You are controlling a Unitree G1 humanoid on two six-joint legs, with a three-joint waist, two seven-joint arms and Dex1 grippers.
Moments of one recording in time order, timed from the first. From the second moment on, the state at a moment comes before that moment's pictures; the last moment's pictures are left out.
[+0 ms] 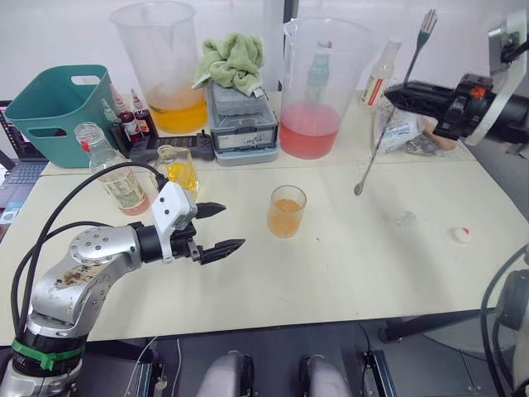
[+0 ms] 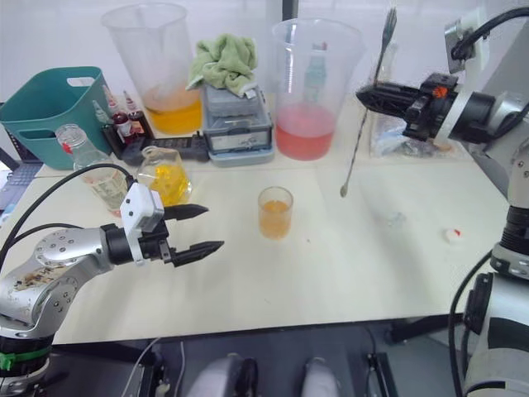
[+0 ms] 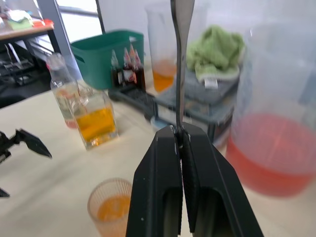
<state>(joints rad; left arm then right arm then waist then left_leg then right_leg) -0.27 0.76 0.10 -0.46 -0.57 0.62 -0.86 -0.97 -0.93 -0.20 0.12 0.65 0.98 0.96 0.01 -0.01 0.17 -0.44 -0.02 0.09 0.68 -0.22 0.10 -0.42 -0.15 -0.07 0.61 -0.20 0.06</state>
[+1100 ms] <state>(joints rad) 0.02 0.72 0.26 -0.66 -0.59 0.66 -0.64 -1.25 -0.62 0.35 0.95 0.13 1.05 0.88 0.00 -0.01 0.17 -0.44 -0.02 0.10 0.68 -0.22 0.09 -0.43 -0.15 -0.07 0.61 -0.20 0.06</state>
